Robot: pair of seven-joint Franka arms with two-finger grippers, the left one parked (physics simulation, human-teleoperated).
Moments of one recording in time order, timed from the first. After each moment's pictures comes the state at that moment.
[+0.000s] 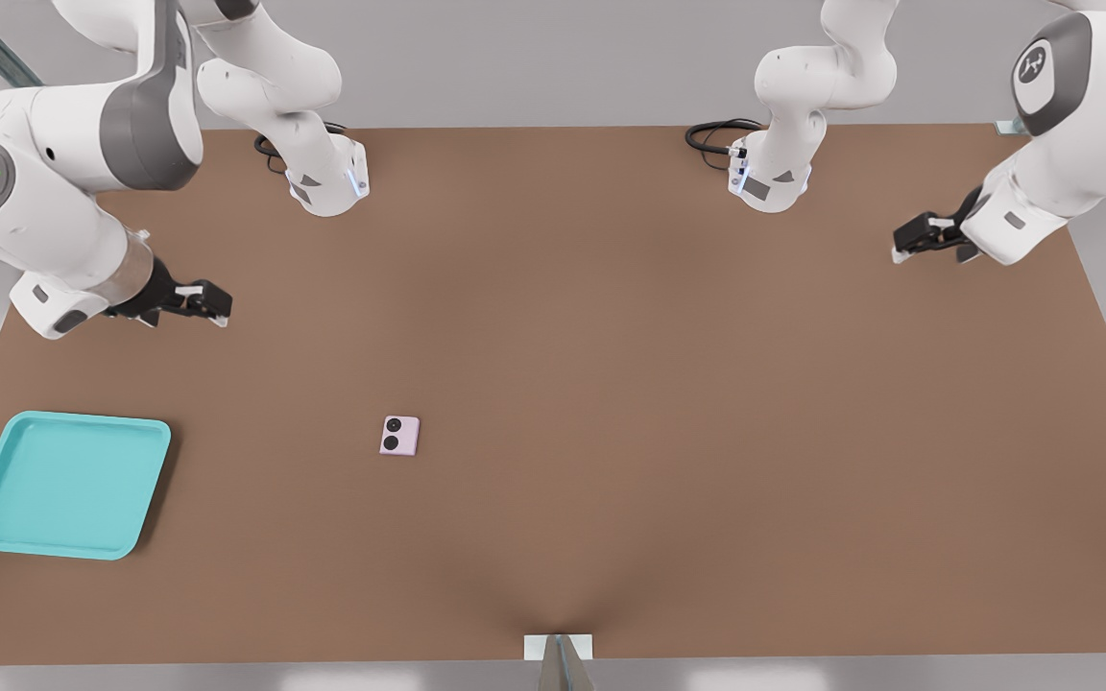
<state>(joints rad) 0.15 0.16 -0.05 -1.34 -0.02 1.41 0.09</state>
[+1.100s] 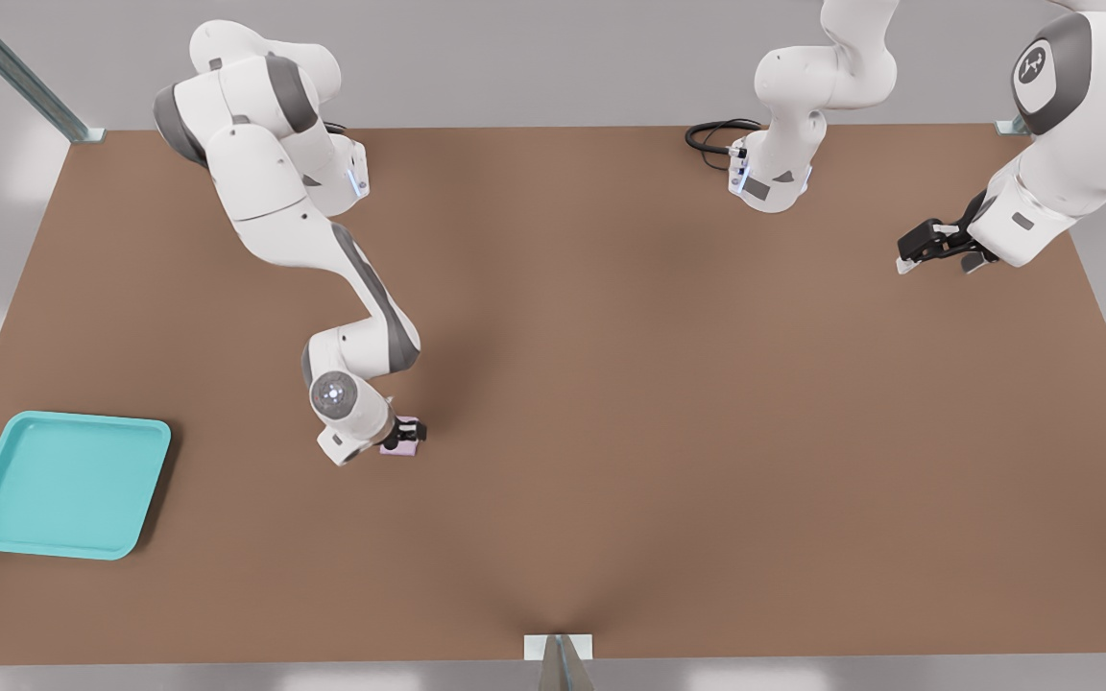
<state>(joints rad) 0.29 0.69 0.04 -1.78 0.03 2.44 0.34</state>
